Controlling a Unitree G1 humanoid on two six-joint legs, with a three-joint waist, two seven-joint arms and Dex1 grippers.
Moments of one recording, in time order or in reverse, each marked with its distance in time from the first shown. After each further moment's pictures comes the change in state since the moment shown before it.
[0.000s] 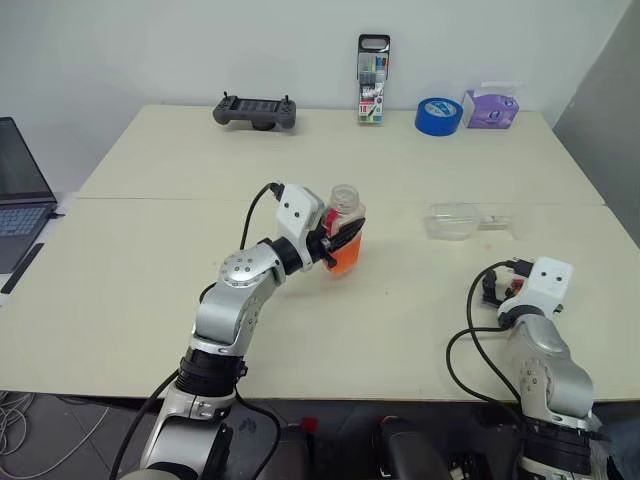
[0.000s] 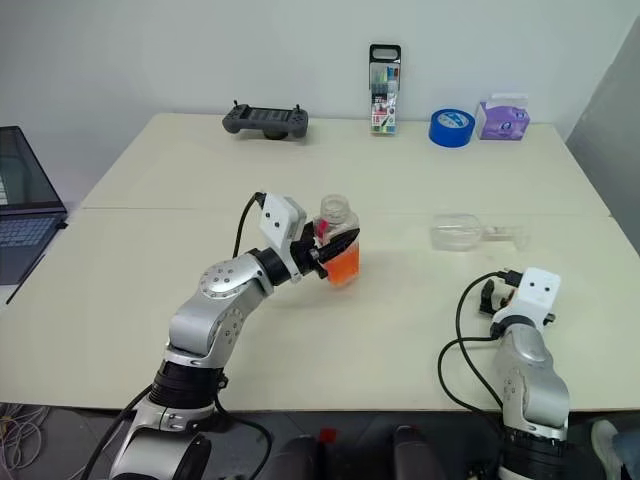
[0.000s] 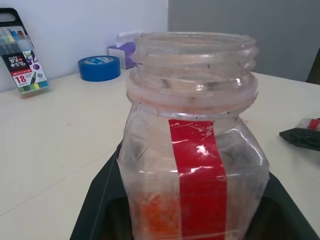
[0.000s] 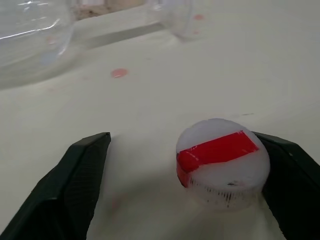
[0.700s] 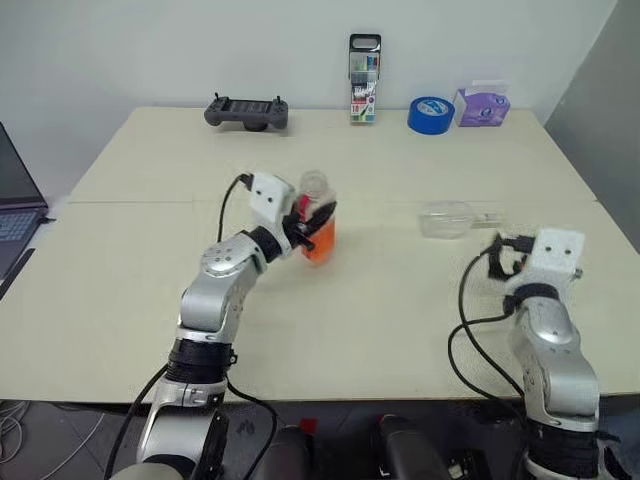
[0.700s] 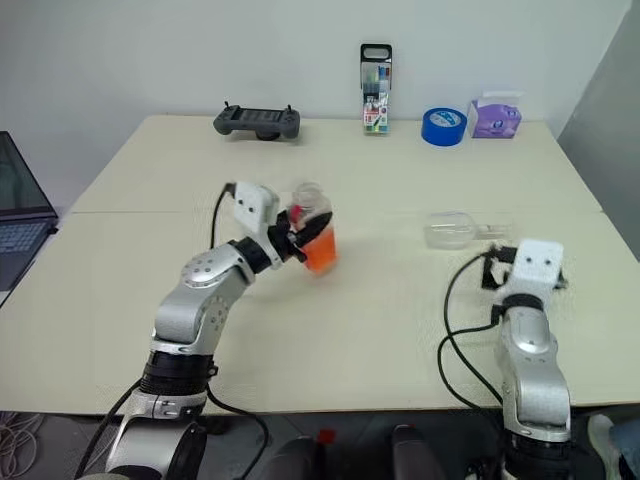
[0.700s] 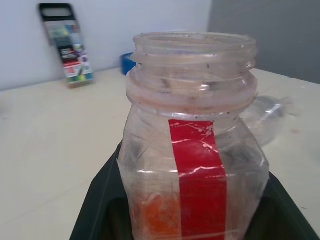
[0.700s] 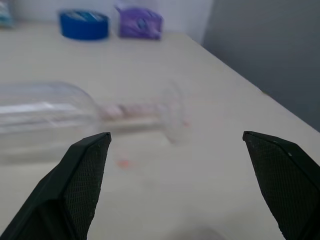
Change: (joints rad) left arm -0.057 0.034 0.160 0.120 -0.008 0.002 0.089; right arm -0.083 -0.049 0.188 -0.210 -0.069 -0.074 0.175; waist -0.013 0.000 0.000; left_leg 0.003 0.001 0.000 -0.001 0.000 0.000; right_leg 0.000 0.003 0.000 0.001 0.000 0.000
